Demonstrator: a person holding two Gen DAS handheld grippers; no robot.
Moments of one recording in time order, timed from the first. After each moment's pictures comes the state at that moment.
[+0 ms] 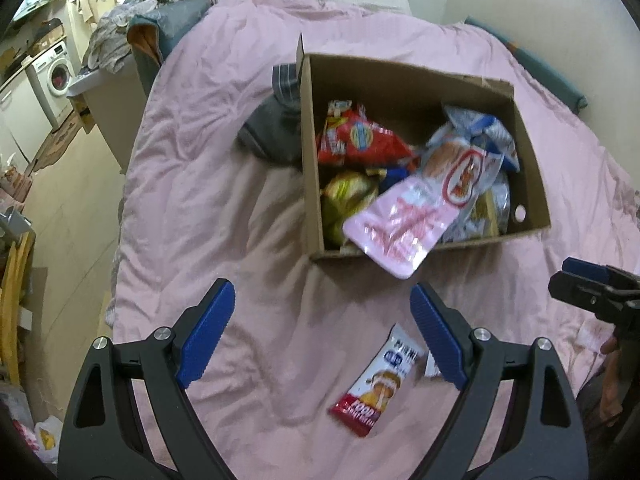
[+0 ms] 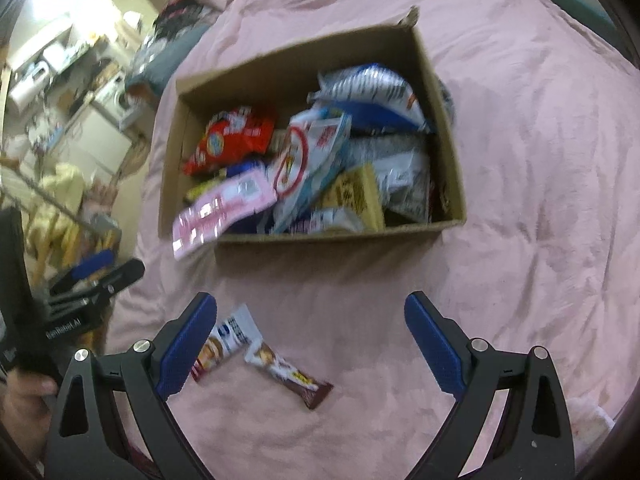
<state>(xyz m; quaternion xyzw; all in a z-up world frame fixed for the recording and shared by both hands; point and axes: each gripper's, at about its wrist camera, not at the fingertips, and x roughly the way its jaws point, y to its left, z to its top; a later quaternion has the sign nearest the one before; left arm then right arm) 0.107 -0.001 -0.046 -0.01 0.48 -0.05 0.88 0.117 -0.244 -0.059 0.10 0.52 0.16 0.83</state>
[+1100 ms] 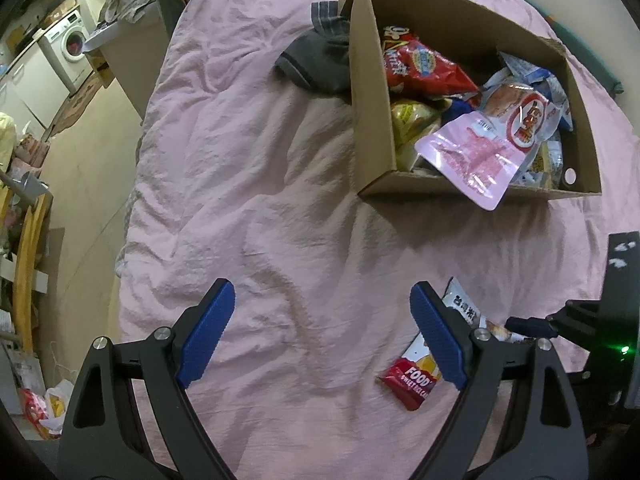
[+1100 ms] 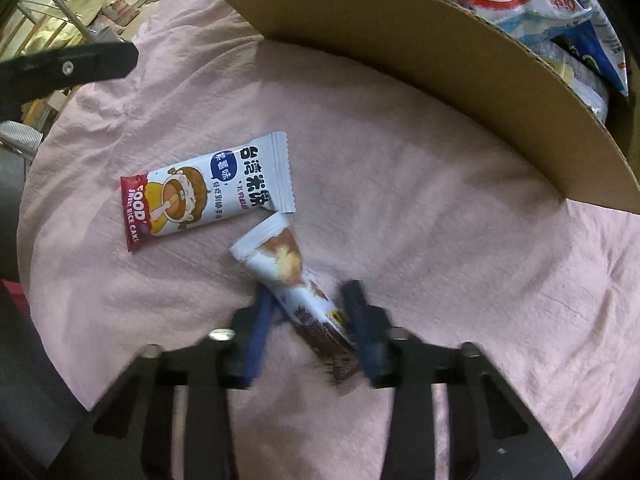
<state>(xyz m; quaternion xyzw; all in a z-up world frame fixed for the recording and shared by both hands) 0.106 0.022 -0.089 -0.01 0.55 0.00 0.83 0.100 -0.142 -0.159 -0.14 0.63 0.25 0.72</state>
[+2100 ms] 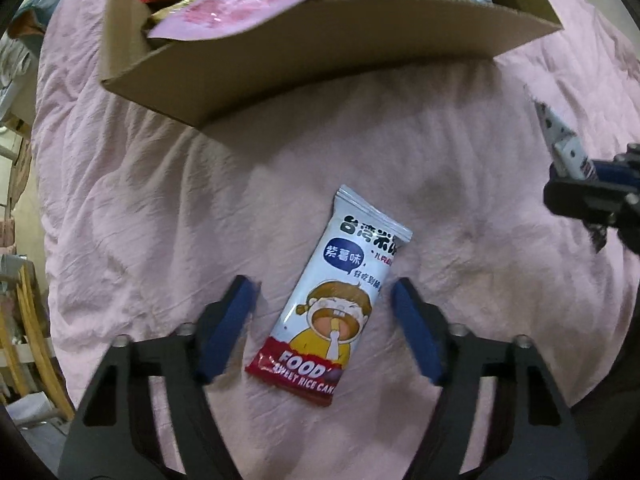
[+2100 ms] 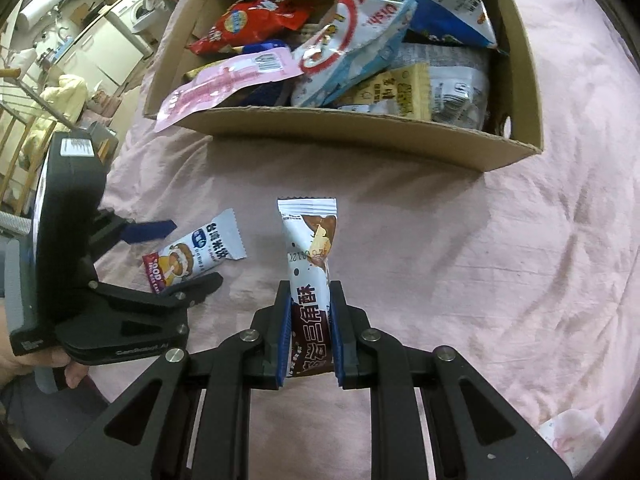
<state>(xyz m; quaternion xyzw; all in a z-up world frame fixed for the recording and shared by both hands) 0.103 -0.084 -0.152 0.12 0.63 -0.12 0.76 0.110 -0.231 -0.102 0.00 0.60 0.21 0.77</state>
